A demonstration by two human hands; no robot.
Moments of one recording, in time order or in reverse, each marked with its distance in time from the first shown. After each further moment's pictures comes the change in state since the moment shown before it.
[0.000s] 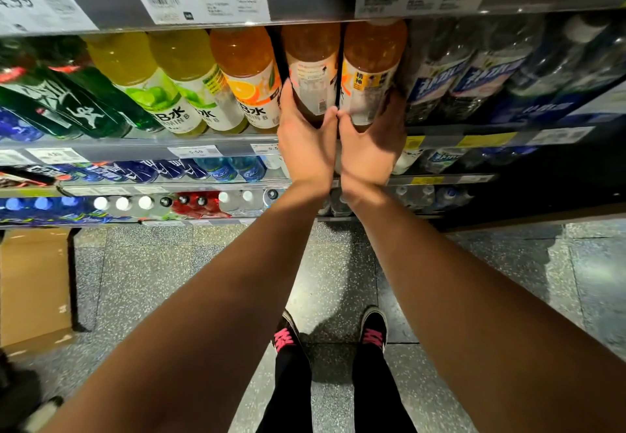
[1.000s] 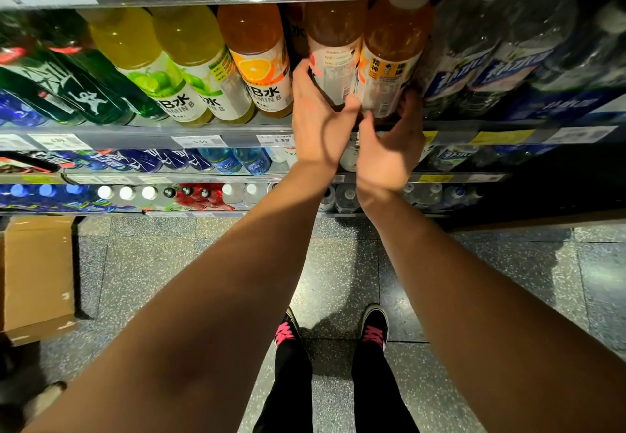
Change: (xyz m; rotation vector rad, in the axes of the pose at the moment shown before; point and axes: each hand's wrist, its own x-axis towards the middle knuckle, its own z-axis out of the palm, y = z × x) left_hand 0.012 0.001 0.008 0.056 -0.078 0.146; right_hand -0.006 0.008 -0.010 0.093 -0.060 0.050
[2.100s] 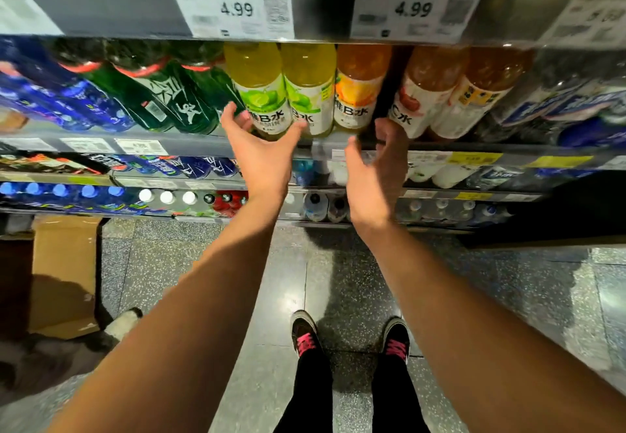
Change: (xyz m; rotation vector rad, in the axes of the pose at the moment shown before) left_hand 0.028 -0.073 -0.171 -0.135 0.198 -0.293; right_hand -0.085 -0.083 0.041 0.166 -0.227 0.014
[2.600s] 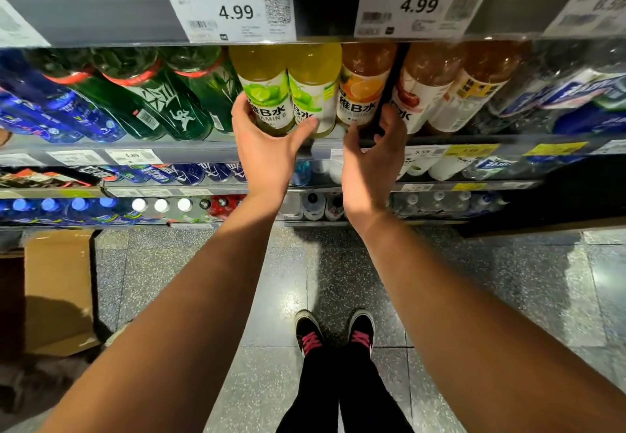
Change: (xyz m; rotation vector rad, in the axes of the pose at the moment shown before) left_hand 0.013 0.000 0.003 -0.004 -0.130 0.078; right_hand 0.005 -0.007 0.017 0.059 0.081 0.067
